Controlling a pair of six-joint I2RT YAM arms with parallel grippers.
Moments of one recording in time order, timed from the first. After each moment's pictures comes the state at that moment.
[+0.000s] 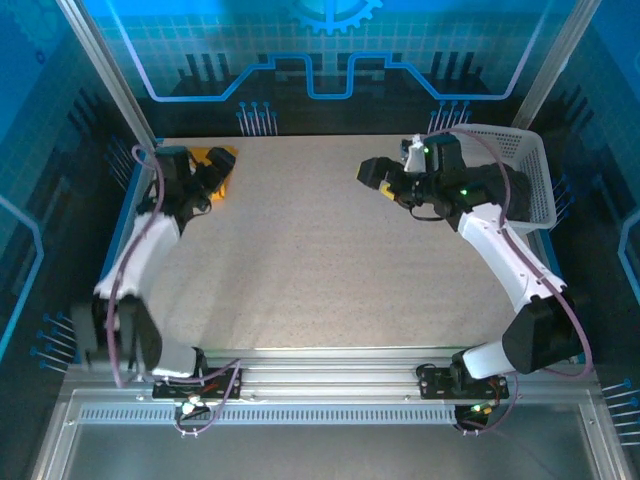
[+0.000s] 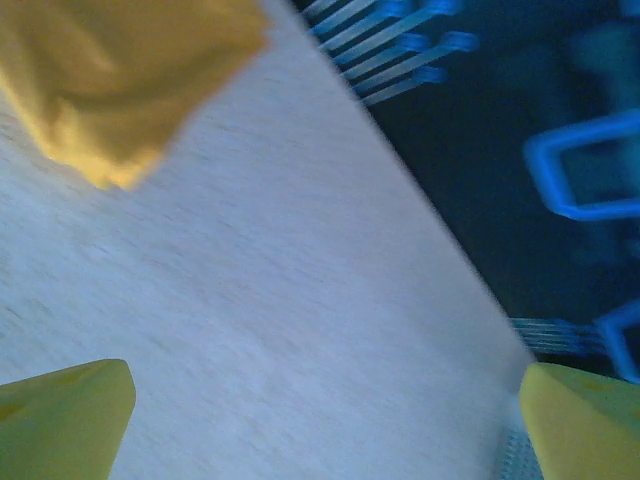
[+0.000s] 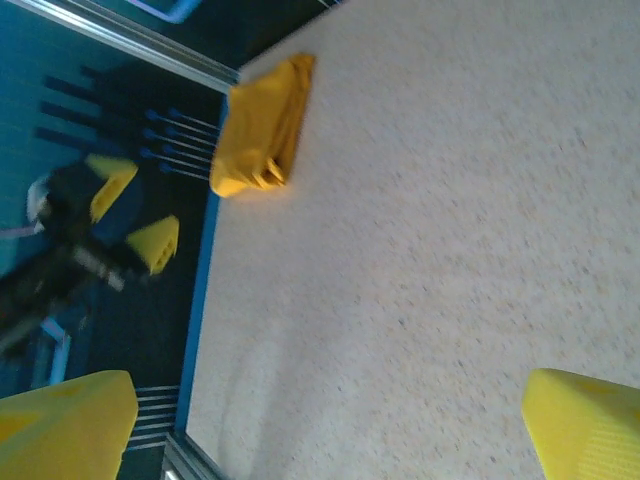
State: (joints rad) left arm 0.03 1.35 1.09 -0.26 0.17 -0.96; right arm 0.29 1.43 1.31 -0.45 -0.52 0.70
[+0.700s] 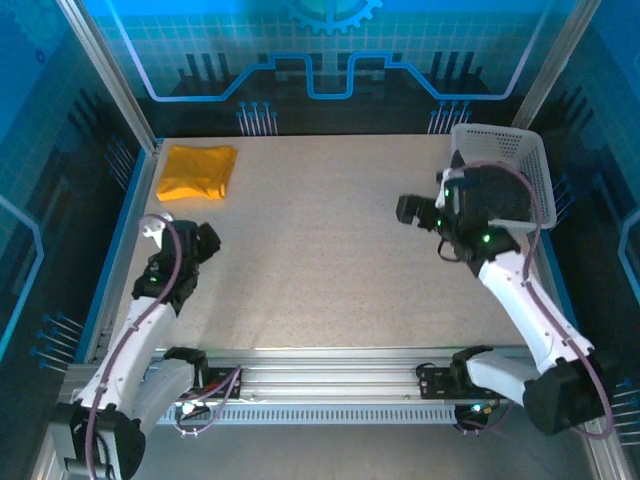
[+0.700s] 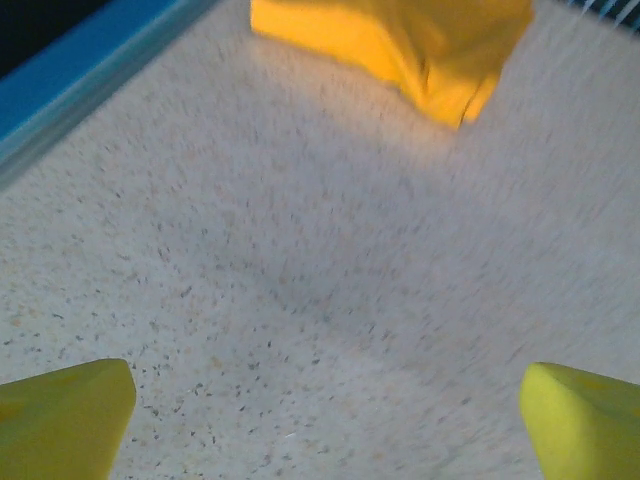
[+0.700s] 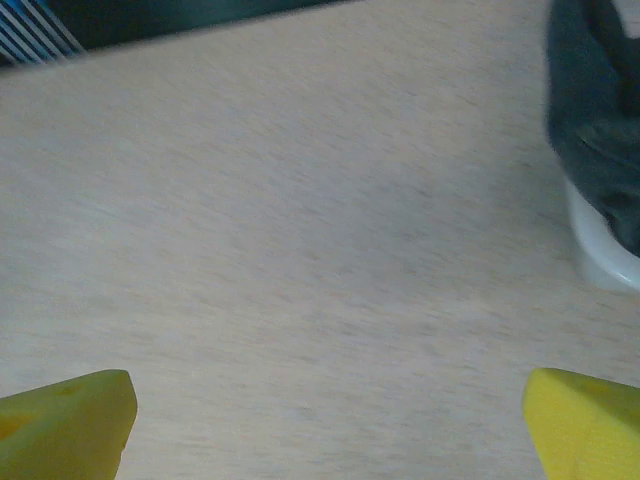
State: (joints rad) left arm -0.07 0.86 0.51 -0.35 -0.38 -0.50; right arm 0.27 1.06 0.78 -0.39 0.16 0.28
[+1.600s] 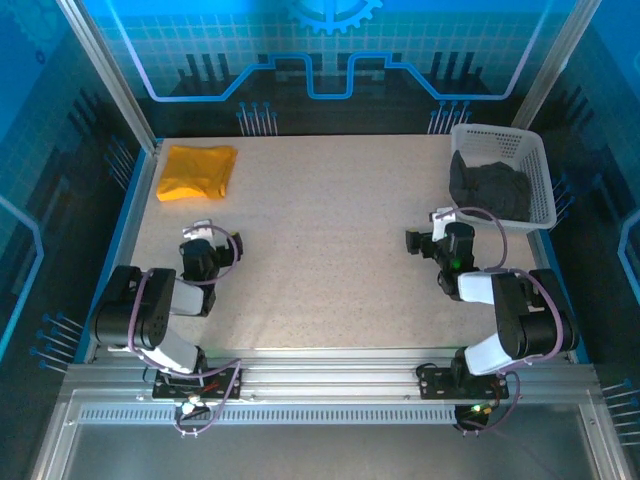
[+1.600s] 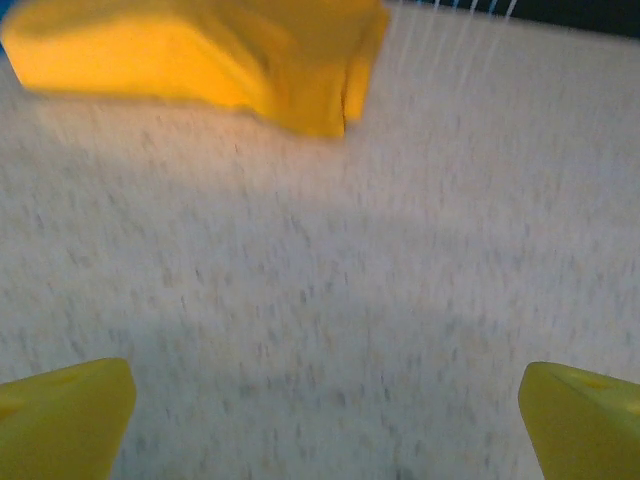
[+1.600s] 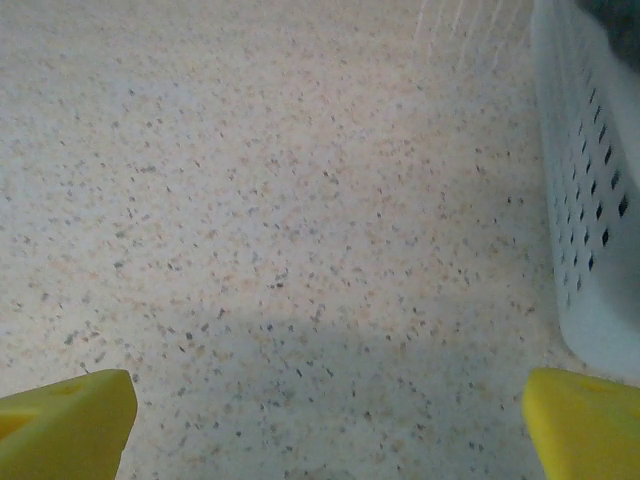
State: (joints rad) left arm 0.00 1.56 0.27 0.89 -0.16 -0.18; right arm 0.07 1.50 0.41 0.61 0.03 -0.04
